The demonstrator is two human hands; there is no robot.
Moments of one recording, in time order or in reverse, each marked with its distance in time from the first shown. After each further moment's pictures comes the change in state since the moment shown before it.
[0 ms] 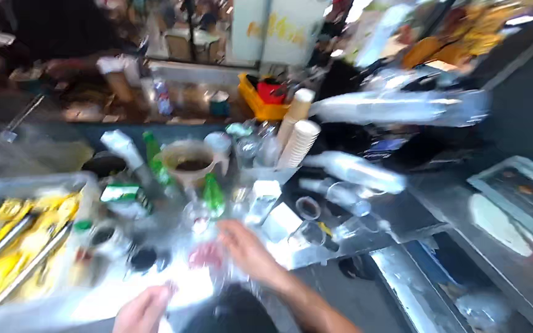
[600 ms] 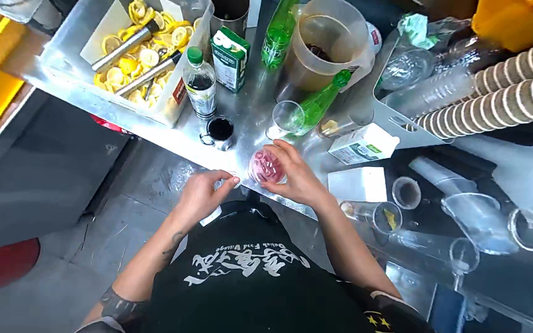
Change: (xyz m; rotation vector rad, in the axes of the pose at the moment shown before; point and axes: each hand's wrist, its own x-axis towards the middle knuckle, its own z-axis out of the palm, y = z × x) left_hand -0.041 -0.062 -0.020 0.727 0.083 -0.286; right_hand 0.022 0.074 0.061 -0.240 -0.546 -0.272
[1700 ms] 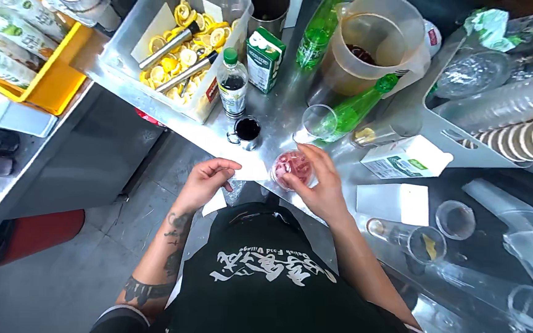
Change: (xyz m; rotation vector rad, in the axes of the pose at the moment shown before) left_hand -0.010 -0.022 -0.027 -0.812 0.048 -0.051; right_hand 0.002 -0.013 0.012 0.211 0.271 -0.056
